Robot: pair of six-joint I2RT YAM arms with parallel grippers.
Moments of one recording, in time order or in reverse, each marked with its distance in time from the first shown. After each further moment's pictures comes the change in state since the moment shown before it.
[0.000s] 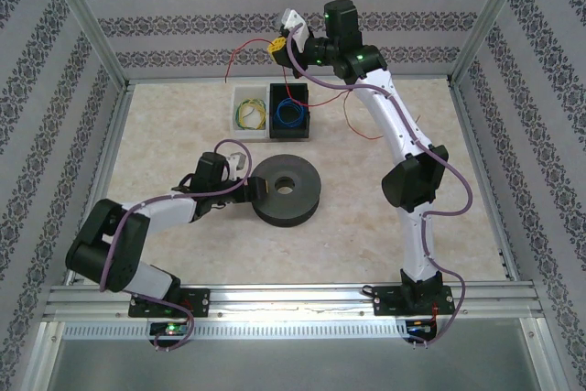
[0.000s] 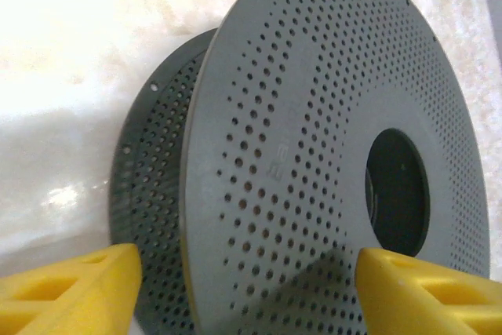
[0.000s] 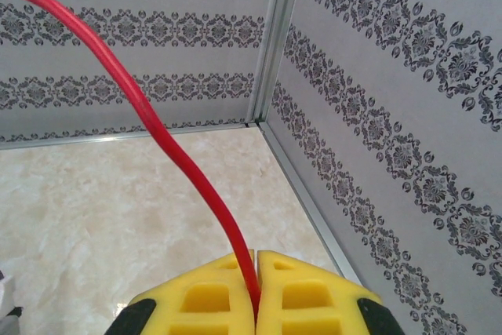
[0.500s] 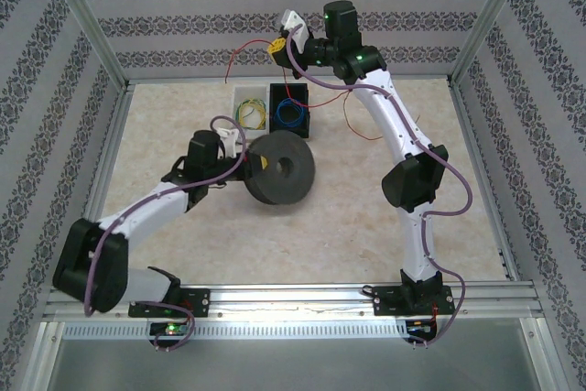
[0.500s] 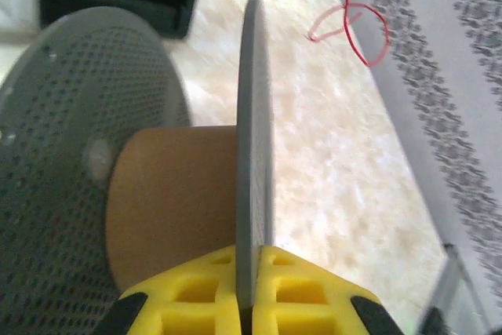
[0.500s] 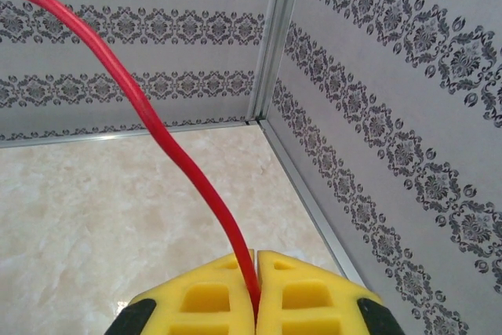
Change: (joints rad) left arm 0.000 -0.180 0.219 -0.223 -0.010 0.040; right arm 0.000 -0.001 -0.016 0.004 0.001 0.000
